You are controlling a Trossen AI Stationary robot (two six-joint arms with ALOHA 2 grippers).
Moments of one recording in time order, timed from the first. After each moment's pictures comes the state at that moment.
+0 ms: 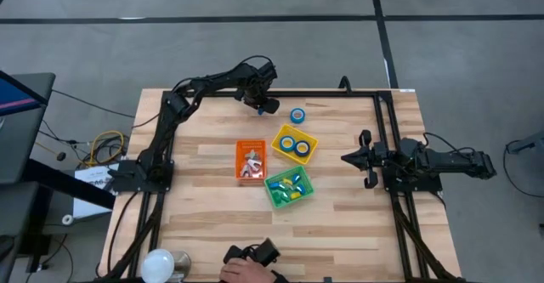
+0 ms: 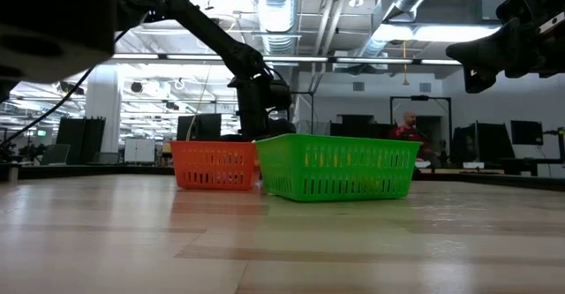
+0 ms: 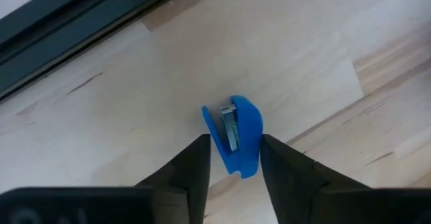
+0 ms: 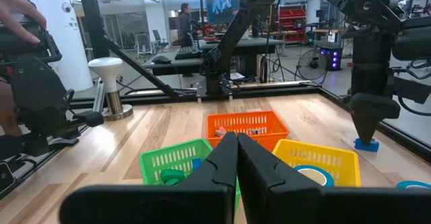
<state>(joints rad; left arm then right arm) 0.68 2.33 1.90 -0.98 0.07 -0.38 0.00 0.00 0.00 0.02 0.03 0.06</state>
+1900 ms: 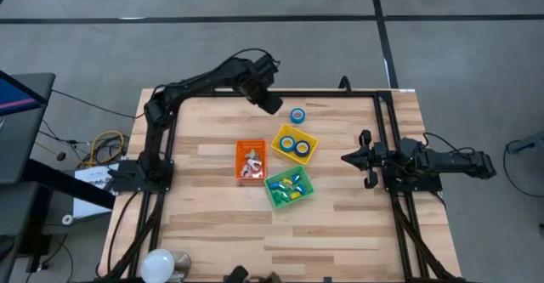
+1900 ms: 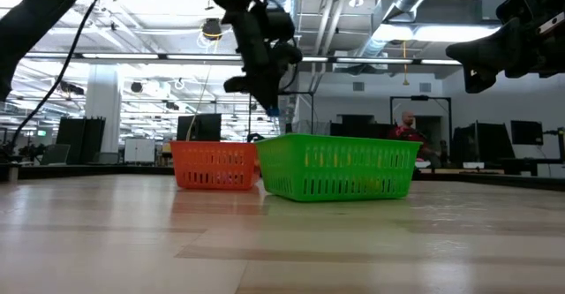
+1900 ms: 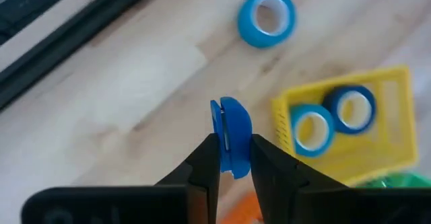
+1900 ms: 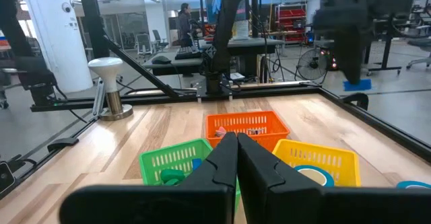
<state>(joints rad) 0.54 2.04 1.90 -1.07 0.08 -0.35 0.00 0.00 0.00 0.02 0.03 0.06</state>
